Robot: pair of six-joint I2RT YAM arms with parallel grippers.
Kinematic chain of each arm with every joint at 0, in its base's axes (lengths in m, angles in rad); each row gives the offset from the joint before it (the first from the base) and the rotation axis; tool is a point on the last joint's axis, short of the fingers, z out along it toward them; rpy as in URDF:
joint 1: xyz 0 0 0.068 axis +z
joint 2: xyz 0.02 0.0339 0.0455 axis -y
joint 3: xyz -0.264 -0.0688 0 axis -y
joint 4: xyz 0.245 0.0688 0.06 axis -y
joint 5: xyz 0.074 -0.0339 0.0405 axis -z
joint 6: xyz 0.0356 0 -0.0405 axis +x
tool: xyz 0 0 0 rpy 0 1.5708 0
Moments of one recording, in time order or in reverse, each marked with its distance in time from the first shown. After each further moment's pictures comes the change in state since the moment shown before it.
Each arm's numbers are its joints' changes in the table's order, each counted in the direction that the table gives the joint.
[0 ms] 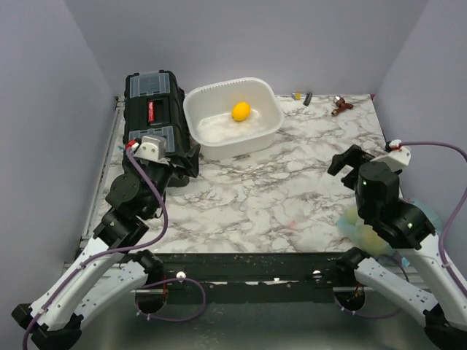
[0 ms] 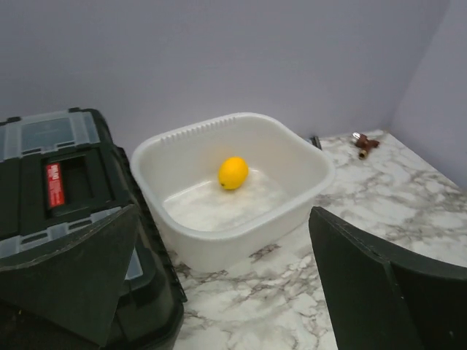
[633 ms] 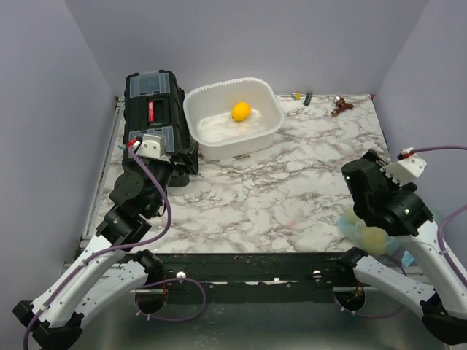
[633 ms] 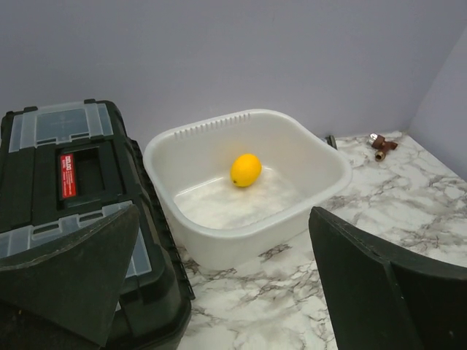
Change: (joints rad) left arm 0.000 -0.013 -0.010 0.019 -0.107 -0.003; right arm 0.000 -0.126 0.134 -0.404 0.259 0.344
